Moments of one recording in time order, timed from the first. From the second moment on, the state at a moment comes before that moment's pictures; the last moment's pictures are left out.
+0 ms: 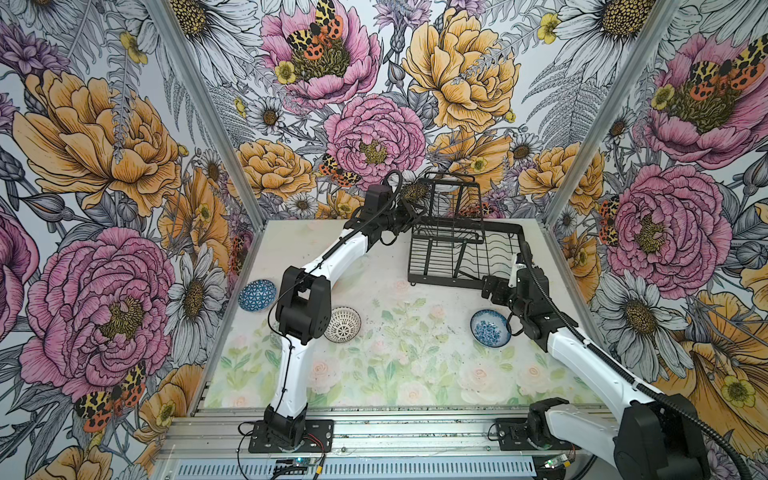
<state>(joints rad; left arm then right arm) -0.43 2.18 1.96 -0.12 0.51 -1.06 0.19 1.13 0.64 -0.10 0.09 0.34</state>
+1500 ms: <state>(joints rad) -0.04 1.91 1.64 -0.17 0.64 -0.95 0.19 1.34 0.79 -0.09 0.09 0.45</state>
